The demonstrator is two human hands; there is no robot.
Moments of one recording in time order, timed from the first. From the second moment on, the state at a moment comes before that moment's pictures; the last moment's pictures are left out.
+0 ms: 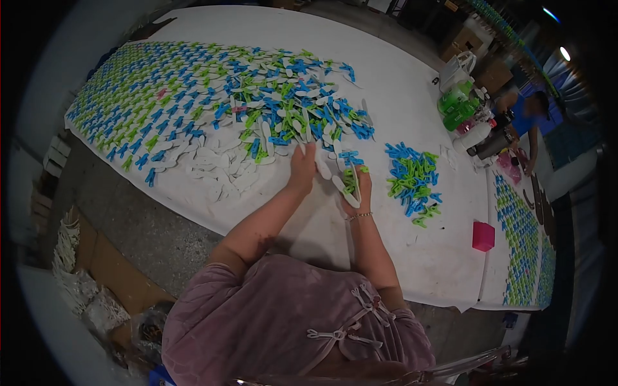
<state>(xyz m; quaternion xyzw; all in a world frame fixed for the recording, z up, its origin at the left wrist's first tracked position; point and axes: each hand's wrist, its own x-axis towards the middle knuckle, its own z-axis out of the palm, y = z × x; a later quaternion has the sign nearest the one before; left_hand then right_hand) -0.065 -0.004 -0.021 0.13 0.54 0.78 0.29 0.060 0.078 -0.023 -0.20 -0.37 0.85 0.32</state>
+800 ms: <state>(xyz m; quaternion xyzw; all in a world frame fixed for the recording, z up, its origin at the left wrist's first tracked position) -0.032 -0.049 0.009 0.21 0.59 0.64 0.45 0.068 0.063 -0.017 -0.22 -0.67 0.59 0.40</state>
